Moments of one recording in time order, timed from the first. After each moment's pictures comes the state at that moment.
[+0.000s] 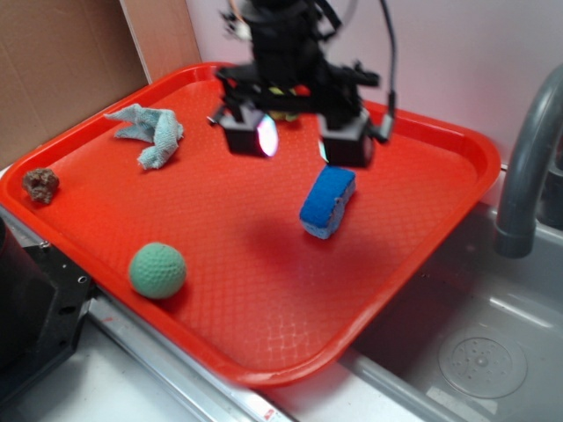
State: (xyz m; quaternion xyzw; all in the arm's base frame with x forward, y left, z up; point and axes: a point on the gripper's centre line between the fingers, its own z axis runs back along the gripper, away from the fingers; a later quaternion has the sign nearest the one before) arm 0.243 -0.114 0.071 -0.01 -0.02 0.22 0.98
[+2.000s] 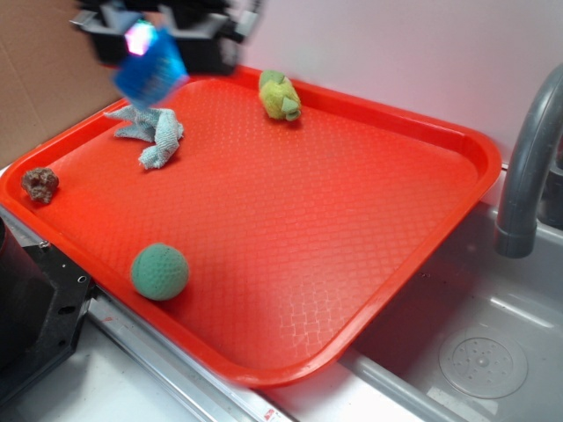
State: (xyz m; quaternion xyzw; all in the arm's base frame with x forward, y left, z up) arm 0.173 -0.053 0.172 0.03 -0.05 0.26 0.96
